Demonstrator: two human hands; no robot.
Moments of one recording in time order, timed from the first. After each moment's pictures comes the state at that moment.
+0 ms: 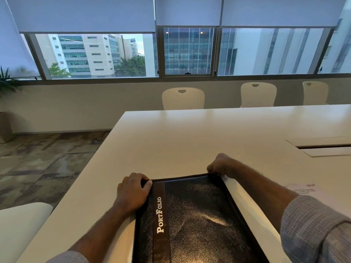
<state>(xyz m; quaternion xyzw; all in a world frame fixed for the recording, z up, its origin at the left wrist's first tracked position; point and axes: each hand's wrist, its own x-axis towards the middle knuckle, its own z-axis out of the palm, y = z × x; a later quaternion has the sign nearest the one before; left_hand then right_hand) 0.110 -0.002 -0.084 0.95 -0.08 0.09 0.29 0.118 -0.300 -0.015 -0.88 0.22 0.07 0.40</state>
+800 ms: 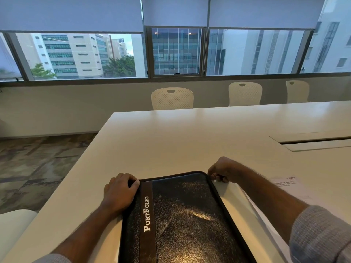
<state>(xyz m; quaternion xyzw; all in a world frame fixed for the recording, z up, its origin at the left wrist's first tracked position) 0.118 0.001 -0.091 0.95 -0.08 0.08 0.29 0.084 -0.336 -0.018 -0.84 0.24 0.12 0.47</state>
